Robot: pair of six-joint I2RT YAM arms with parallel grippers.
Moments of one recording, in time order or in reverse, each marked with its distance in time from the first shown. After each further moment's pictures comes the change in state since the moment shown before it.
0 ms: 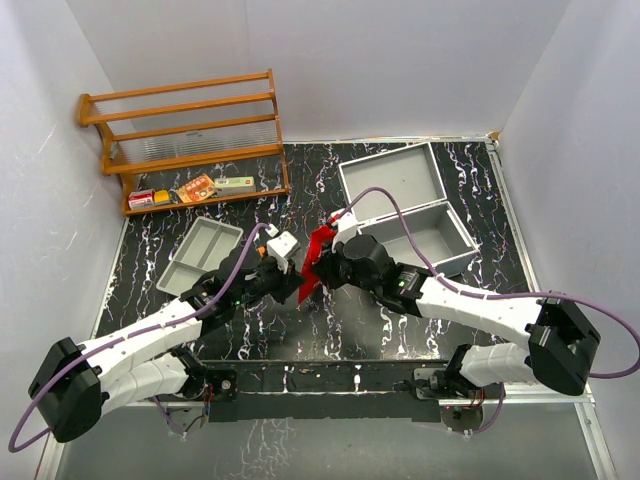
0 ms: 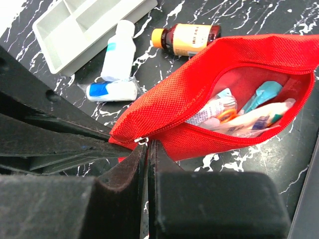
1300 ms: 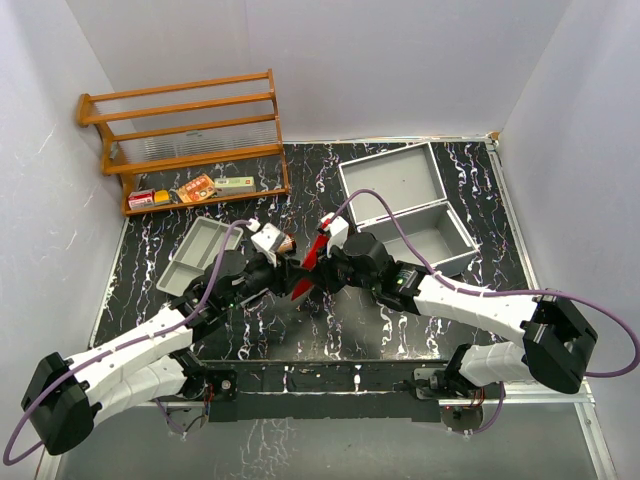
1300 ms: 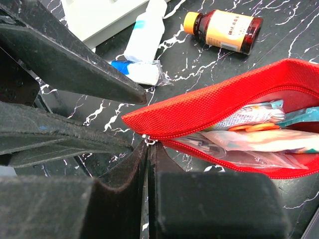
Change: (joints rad) left arm -0.001 -0.100 -0.028 0.115 -0.066 -0.095; right arm -0.015 0.020 0.000 0.009 -0.172 -0.078
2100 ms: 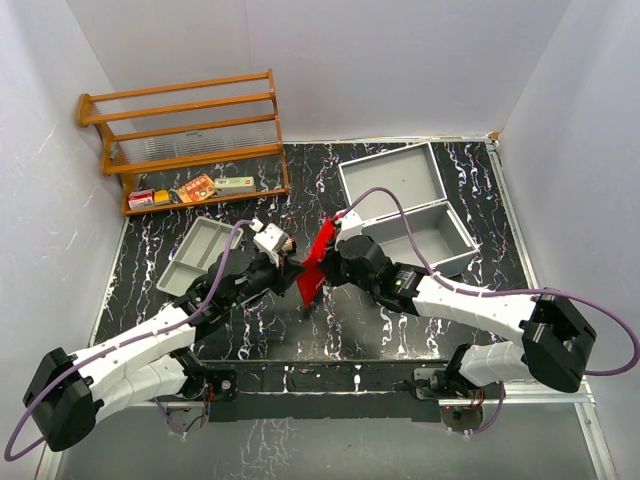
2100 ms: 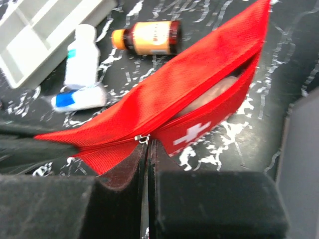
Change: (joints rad) left arm 0.000 0.034 -0.001 0.027 -0.013 0.002; right arm 0.010 0.006 0.000 -0.032 0.274 0.103
